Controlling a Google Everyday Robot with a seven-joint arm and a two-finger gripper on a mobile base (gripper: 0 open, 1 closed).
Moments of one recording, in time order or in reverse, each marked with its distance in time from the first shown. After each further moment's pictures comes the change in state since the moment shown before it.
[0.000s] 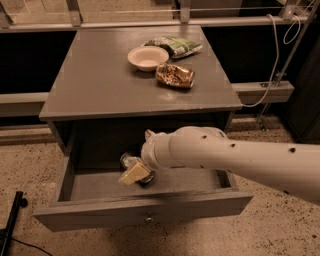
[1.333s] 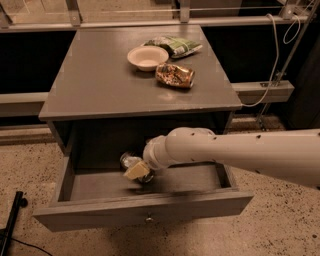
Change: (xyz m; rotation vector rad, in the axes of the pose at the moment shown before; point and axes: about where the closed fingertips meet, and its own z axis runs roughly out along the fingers) arm 0.041 -0.020 0.057 -0.029 0.065 0.100
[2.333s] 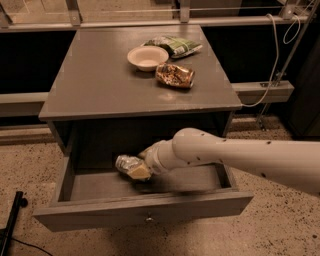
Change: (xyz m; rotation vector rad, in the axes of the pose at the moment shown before) arm 0.012 0.014 0.002 -0.107 -0.039 0.001
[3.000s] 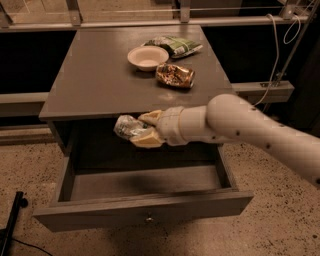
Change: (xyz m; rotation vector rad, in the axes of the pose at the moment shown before) arm -0.103 -0.016 -0.118 0.037 -0.281 -0.215
